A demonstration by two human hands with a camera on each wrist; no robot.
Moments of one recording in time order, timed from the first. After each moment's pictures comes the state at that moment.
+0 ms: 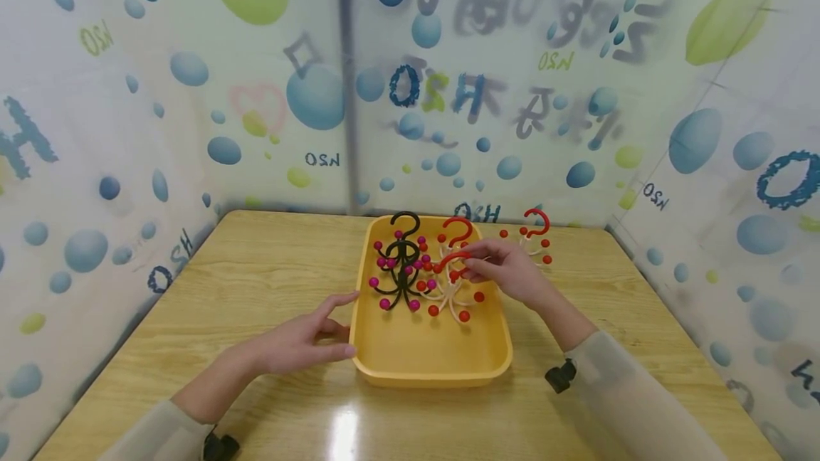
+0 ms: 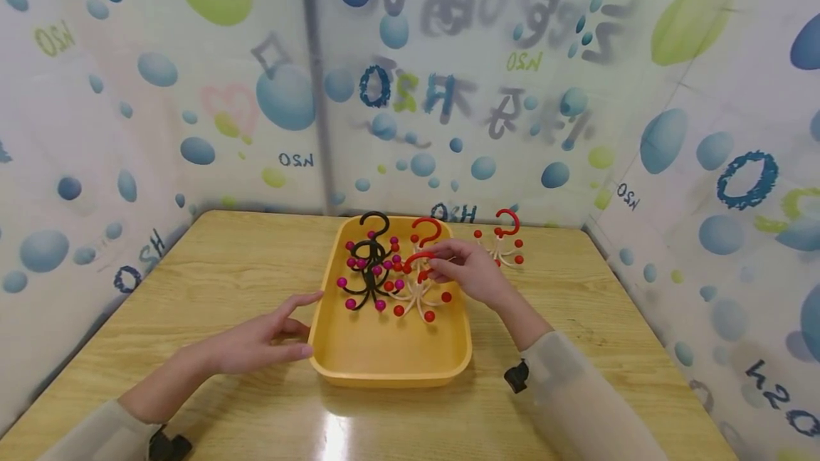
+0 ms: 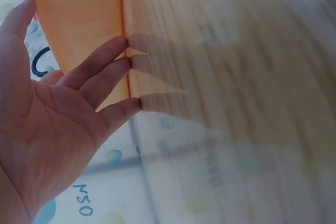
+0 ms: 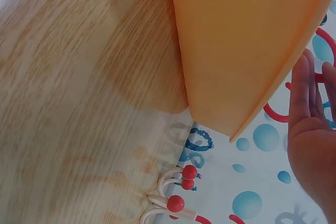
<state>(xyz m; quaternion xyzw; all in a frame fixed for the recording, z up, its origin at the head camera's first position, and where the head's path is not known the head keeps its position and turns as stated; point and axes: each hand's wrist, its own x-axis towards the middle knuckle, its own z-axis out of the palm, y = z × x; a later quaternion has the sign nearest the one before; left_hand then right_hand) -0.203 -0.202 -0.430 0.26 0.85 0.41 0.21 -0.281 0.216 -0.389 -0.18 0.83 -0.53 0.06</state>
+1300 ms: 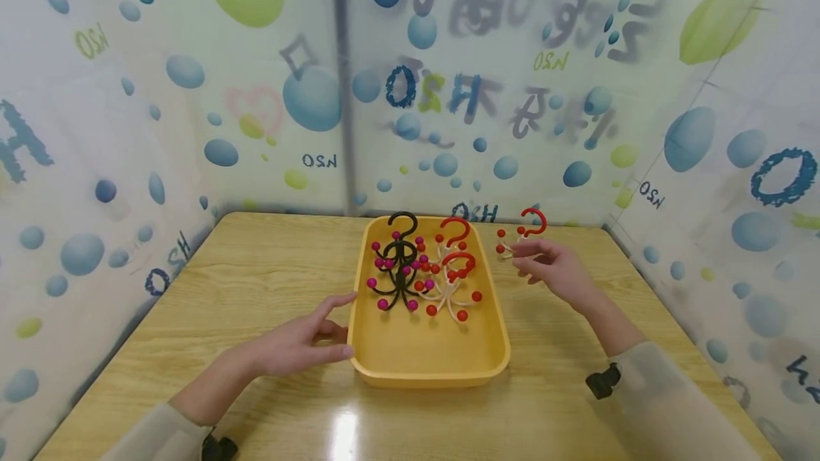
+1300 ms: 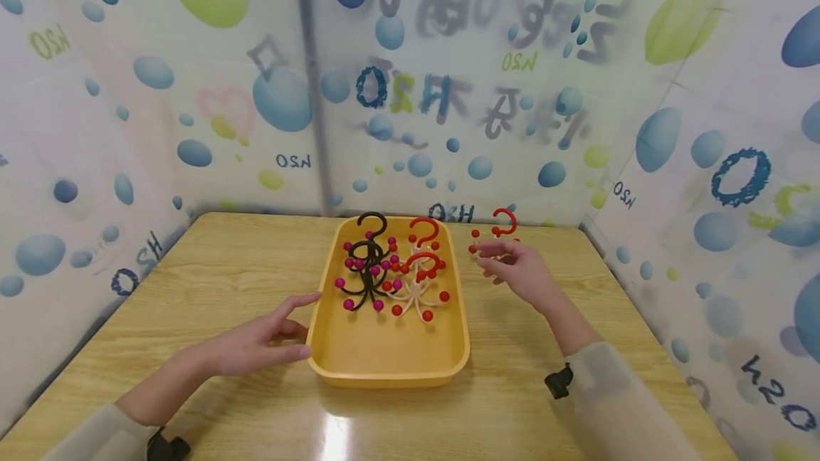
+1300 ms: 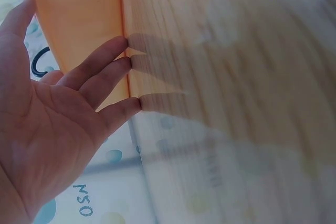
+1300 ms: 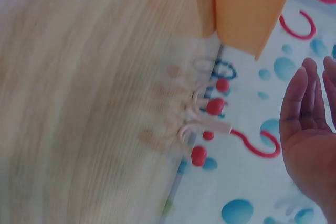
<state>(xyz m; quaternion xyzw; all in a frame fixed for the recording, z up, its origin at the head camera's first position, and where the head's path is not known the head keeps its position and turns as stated) -0.202 -0.202 -0.432 0.25 0.86 0.40 0.21 -0.272 0.294 -0.390 -0.10 0.87 -0.48 -0.01</state>
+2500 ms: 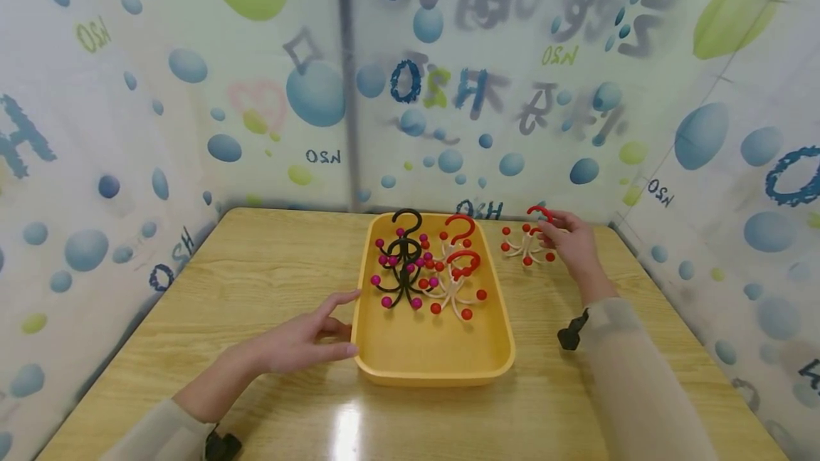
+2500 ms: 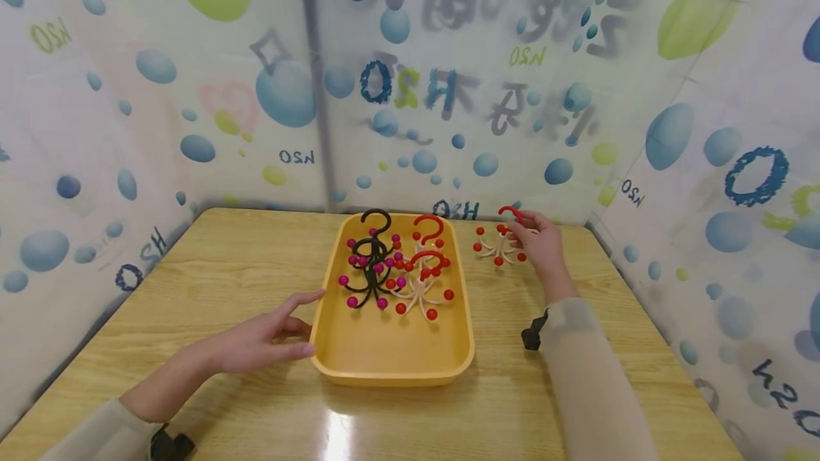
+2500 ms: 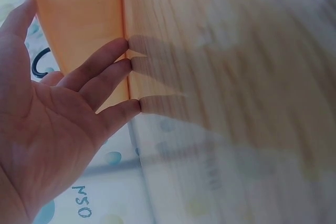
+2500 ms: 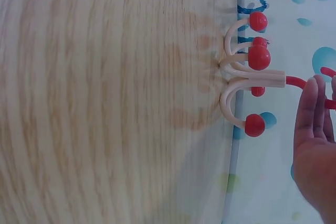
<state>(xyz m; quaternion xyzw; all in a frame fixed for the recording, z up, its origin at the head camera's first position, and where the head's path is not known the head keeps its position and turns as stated) -0.204 -0.203 -0.431 0.25 0.85 0.41 0.21 -0.355 0.326 -0.415 0.03 0.79 -0.60 -0.09</state>
